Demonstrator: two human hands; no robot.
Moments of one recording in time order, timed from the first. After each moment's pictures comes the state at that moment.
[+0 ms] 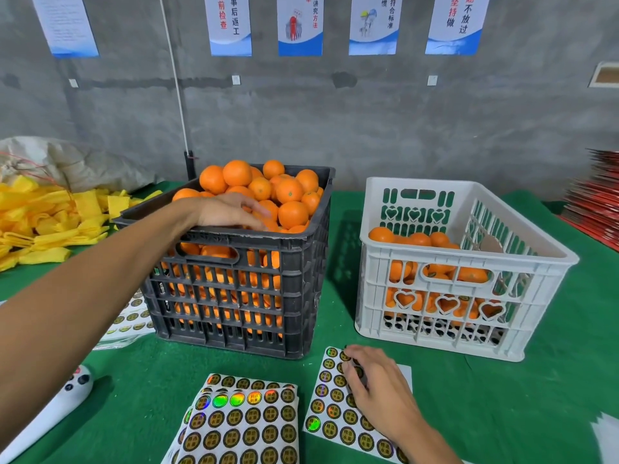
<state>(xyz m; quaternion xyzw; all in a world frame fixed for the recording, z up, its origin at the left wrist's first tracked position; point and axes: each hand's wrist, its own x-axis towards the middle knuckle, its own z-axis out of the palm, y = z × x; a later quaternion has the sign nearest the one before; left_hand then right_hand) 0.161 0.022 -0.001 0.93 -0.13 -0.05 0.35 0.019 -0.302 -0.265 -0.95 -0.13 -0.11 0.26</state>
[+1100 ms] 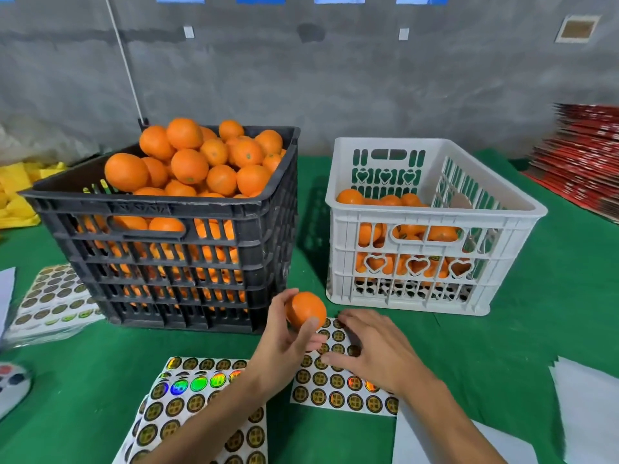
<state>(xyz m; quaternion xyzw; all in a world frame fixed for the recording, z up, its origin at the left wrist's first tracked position) 0.034 -0.133 -0.260 0.74 -0.16 -0.03 0.65 0.027 -0.347 -0.251 -0.97 -0.16 -0.05 0.17</state>
